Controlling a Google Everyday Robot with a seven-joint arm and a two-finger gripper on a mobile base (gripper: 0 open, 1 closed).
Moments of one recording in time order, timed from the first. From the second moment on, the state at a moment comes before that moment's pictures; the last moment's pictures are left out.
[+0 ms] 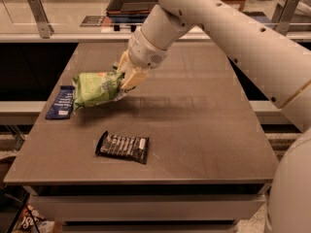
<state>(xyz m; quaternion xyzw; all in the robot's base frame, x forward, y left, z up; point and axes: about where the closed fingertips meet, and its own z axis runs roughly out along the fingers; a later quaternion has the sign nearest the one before) 0.591 0.080 0.880 -0.82 0.49 0.16 0.26</state>
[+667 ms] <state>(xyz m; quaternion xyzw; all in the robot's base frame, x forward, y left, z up) 0.595 0.082 0.862 -0.82 0.50 0.15 0.23</state>
